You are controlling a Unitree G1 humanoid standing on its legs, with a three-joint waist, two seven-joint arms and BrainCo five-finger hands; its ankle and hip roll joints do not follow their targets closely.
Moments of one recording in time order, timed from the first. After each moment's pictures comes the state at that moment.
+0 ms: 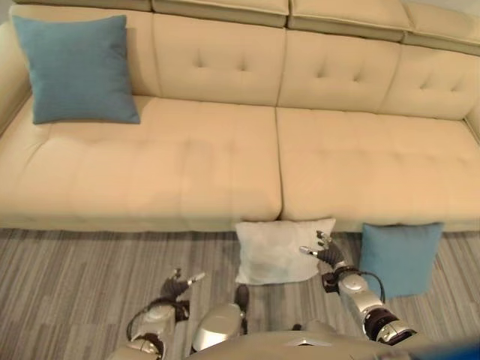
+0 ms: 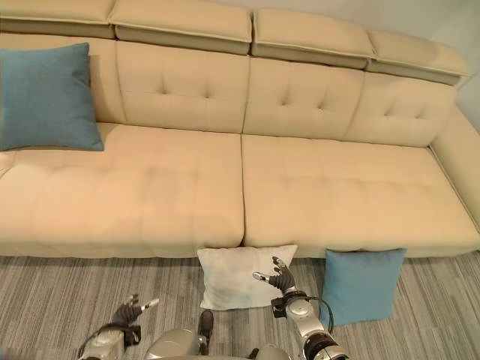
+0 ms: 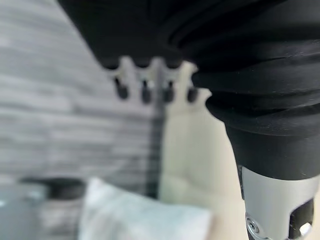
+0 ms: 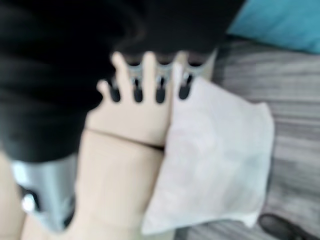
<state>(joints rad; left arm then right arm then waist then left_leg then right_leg) -0.10 0.26 -0.17 1.22 -0.36 -0.23 0.07 -0.18 -0.17 0.33 0.99 0.20 -0.22 -0.11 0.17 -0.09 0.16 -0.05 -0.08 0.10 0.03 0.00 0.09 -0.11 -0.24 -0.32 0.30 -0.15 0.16</state>
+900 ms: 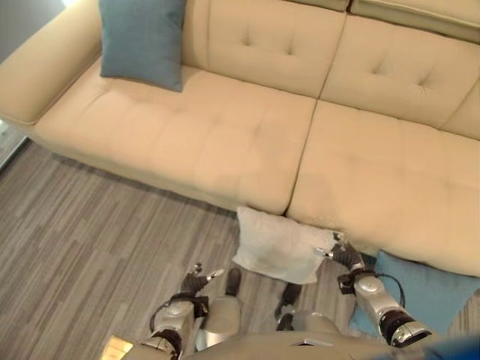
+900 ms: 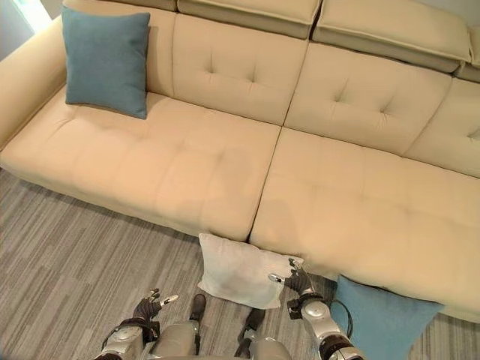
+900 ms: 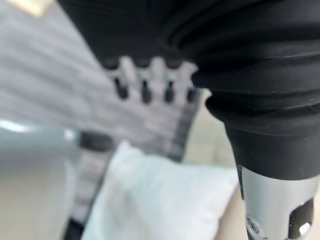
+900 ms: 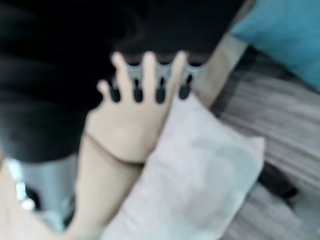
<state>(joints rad) -0.10 0.17 -0.19 1.19 -0.38 -0.23 0.07 -0.16 -0.25 0.32 1.02 0.21 -0.23 -0.12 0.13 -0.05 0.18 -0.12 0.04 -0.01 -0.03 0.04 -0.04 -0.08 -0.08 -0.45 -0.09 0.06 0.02</state>
